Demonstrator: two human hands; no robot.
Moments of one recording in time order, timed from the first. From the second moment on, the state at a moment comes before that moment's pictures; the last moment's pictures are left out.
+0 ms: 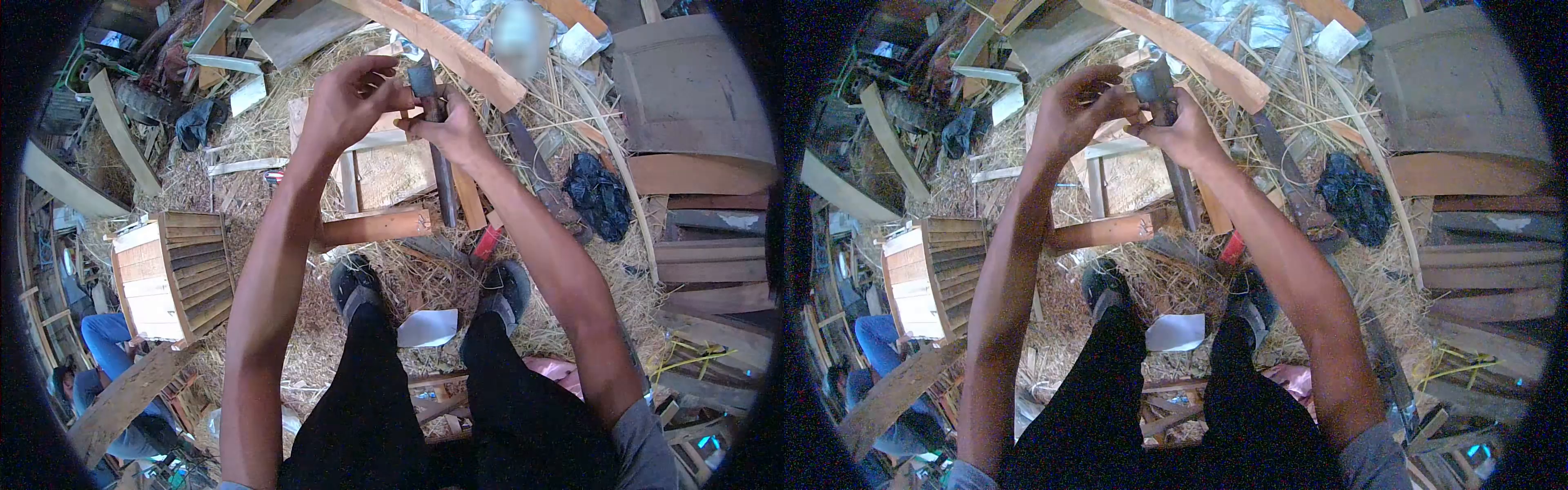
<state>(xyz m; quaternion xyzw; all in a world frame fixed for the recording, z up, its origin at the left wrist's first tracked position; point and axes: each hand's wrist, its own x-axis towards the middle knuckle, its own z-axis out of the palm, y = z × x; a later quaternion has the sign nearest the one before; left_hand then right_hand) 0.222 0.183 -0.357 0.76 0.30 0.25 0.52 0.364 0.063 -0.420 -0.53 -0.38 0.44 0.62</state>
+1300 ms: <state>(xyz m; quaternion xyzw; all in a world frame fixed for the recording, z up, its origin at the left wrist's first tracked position) 0.213 0.182 -0.340 0.78 0.23 0.24 0.53 0.364 0.065 -0.423 -0.54 -0.35 0.46 0.61</state>
